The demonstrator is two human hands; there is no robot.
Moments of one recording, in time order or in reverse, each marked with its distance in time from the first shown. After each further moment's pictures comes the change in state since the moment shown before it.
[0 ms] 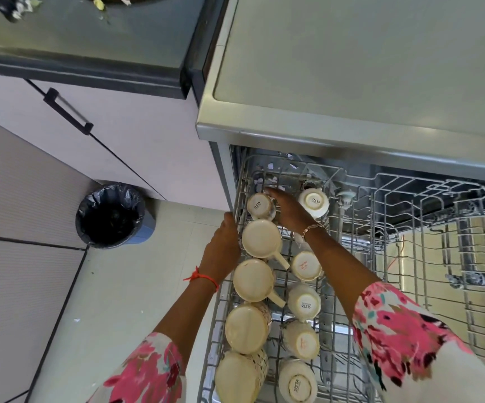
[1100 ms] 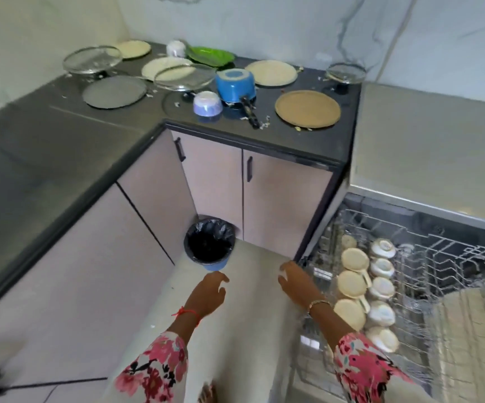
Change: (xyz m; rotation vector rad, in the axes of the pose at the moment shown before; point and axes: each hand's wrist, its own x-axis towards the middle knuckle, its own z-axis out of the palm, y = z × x) left_hand -0.246 -0.261 -0.193 -0.049 0.122 0.040; right_hand -0.173 -0.315 0.159 -0.293 -0.016 -0.012
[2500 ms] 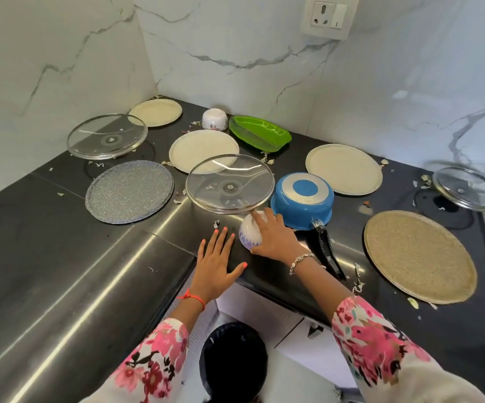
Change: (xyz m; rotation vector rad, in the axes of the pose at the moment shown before) left_hand 0.413 -0.035 -0.312 0.331 0.376 0.133; right_hand 0.496 -0.265 -0.192 -0.340 0.047 -0.281
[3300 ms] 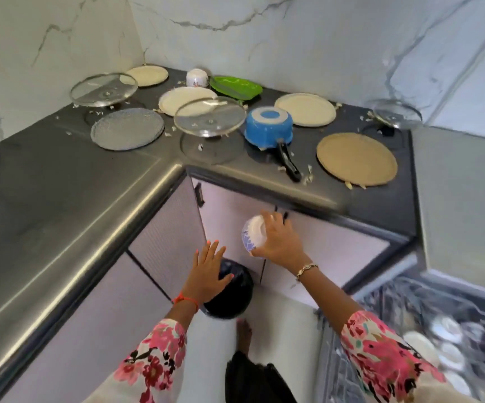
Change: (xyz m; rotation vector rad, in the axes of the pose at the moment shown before) left_hand -0.256 0.058 0.065 -0.035 -0.234 -0.009; right_hand -0.281 -0.020 0.092 0.117 0.096 0.173
